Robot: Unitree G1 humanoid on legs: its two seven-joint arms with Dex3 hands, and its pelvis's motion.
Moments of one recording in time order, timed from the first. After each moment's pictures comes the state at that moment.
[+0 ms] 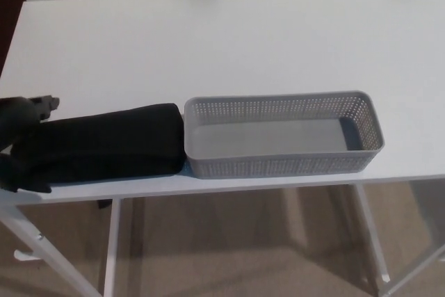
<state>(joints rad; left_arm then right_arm) -0.42 0.80 -0.35 0.30 0.62 0.21 -0.46 0.23 -0.37 -0.15 0.78 0.04 -0.19 0.26</state>
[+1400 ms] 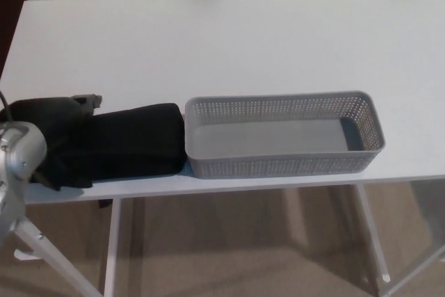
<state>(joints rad) -0.44 0.69 -0.40 0.25 0.69 0.25 -0.44 0.24 -0.37 -0.17 0.73 0.04 -0.19 0.23</state>
